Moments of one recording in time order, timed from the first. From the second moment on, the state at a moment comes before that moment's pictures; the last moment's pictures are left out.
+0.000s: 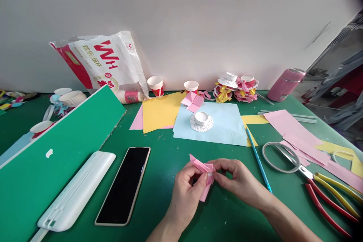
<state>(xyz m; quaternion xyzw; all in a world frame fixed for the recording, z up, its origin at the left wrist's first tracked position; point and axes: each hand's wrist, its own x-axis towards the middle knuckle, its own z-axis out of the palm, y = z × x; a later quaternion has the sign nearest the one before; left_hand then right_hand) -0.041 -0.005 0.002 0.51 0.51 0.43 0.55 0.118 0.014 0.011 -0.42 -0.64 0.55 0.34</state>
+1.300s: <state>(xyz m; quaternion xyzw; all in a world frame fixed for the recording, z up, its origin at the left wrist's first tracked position) -0.041 -0.005 -0.001 0.50 0.48 0.44 0.57 0.114 0.012 0.007 -0.44 -0.63 0.54 0.35</state>
